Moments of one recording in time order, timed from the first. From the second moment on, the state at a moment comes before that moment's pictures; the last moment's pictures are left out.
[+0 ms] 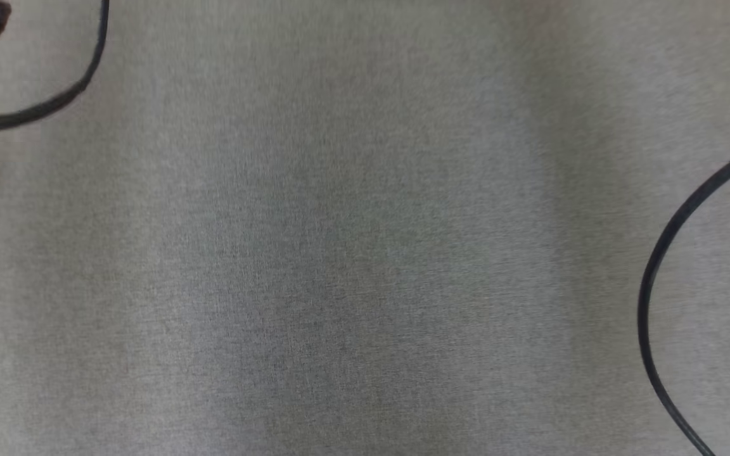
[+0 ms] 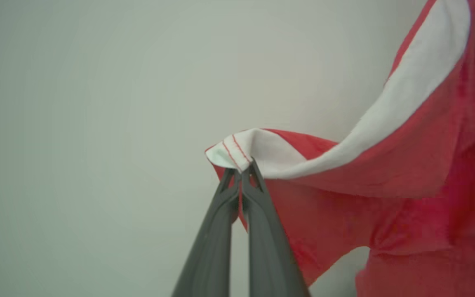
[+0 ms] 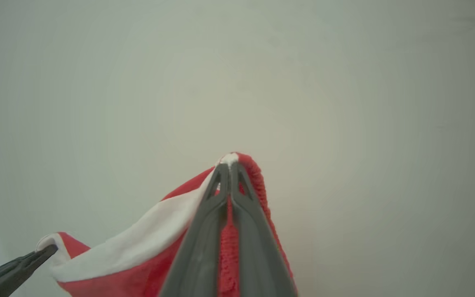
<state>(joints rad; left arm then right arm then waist) -1.75 0.25 -0.59 0.86 -0.28 -0.10 -0.25 -1.73 -0.34 0.81 0.76 0.97 0.13 -0.26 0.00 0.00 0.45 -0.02</state>
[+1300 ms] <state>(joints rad) -0.31 0.29 -0.38 0.08 -0.44 0.12 -0.26 -0.47 -0.55 0.81 0.09 1.04 0.13 -0.26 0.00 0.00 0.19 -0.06</state>
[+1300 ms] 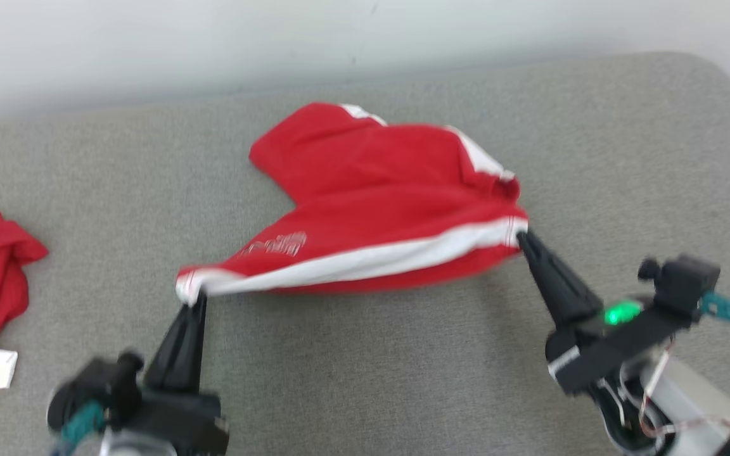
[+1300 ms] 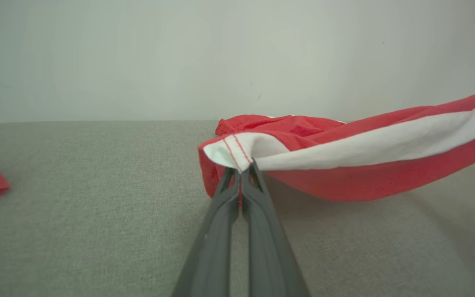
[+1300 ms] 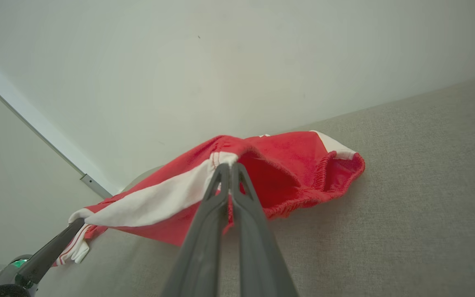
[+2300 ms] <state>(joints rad) 0.09 0.12 -0.20 0.06 -0.32 0.05 -0.26 -0.04 -0.67 0.83 -0.06 1.16 0.13 -0.17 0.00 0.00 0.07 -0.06</state>
